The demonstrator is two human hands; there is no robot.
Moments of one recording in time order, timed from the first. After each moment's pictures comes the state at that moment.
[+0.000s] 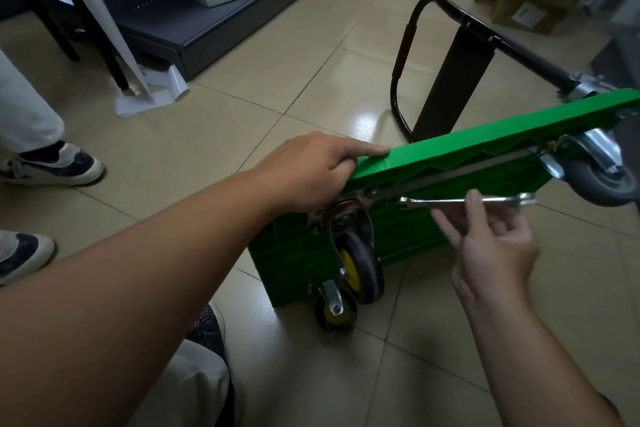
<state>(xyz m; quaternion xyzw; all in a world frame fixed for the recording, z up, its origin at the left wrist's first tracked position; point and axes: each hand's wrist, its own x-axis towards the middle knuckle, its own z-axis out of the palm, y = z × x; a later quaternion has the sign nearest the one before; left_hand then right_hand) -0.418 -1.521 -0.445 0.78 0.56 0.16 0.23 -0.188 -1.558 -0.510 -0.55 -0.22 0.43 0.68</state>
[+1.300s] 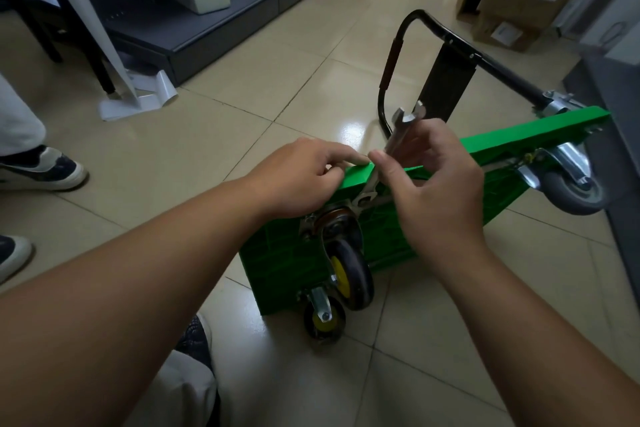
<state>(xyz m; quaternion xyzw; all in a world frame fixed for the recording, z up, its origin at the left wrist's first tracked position) -0.422 -1.520 -0.451 0.76 0.55 0.23 0.27 -0.237 -1.545 -0.440 -0.51 -0.69 0.15 0.49</state>
